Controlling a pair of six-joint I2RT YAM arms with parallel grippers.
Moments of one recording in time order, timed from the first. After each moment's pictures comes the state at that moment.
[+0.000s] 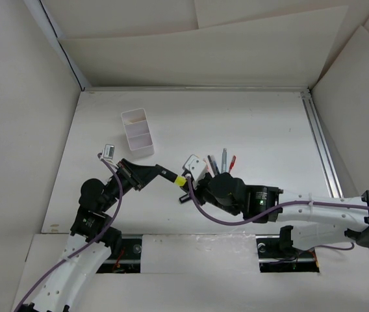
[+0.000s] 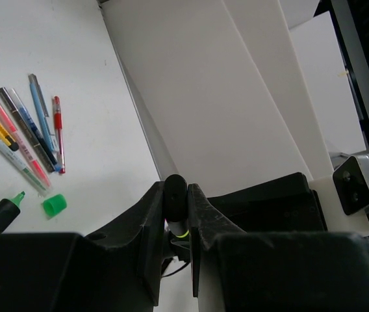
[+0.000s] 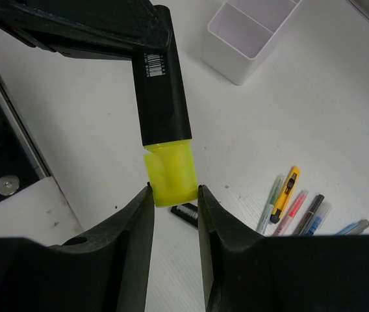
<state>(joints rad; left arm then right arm) -0.37 0.35 0.35 0.08 0.43 -1.21 1.35 1.17 0.98 -0.15 0.40 0.02</state>
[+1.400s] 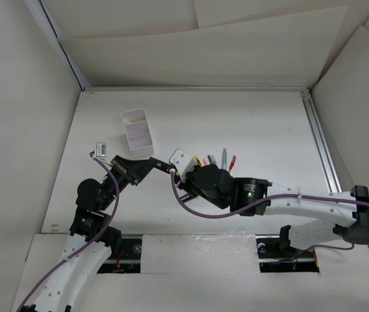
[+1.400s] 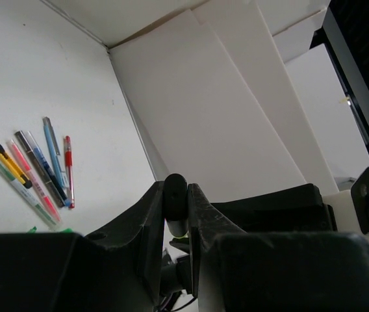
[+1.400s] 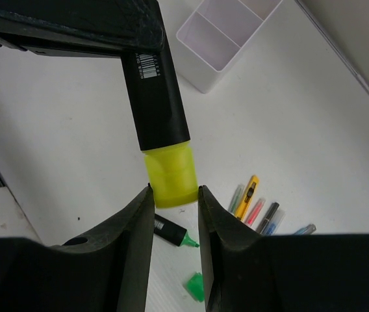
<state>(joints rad) -0.34 0.36 0.37 0.13 0.36 -1.19 1.33 1.30 1.16 -0.24 0.46 -0.10</state>
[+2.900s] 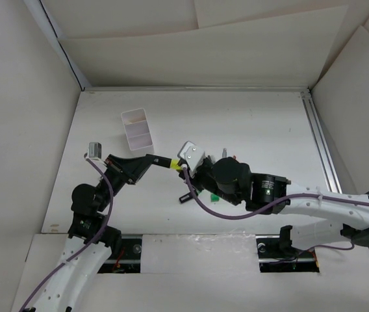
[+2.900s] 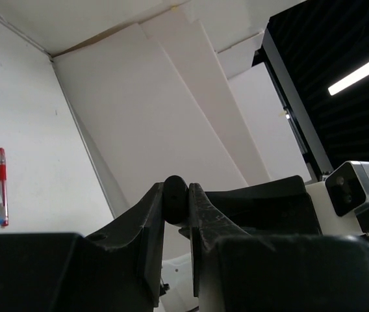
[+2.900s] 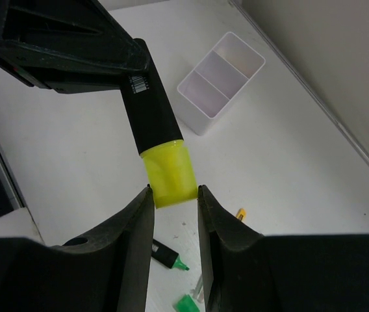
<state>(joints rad) -0.34 0.33 0.38 0.22 0.36 -1.35 1.33 1.22 1.24 -0.25 0.42 -0.18</state>
